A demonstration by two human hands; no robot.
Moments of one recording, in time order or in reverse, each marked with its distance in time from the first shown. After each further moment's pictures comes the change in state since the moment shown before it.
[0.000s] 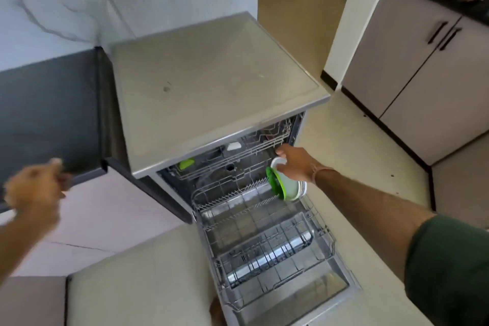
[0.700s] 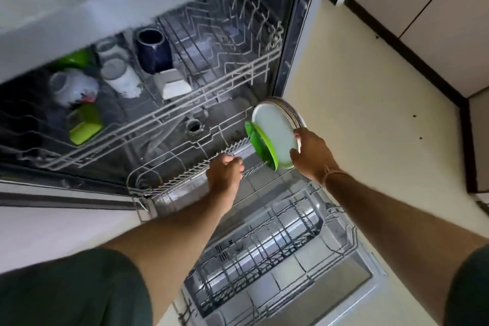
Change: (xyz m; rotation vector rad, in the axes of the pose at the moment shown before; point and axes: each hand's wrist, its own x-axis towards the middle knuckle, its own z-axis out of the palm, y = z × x) left_hand -0.148 -0.283 0.460 0.183 -0.645 -0.215; right_hand 0.176 0.236 0.200 0.094 0.219 0.279
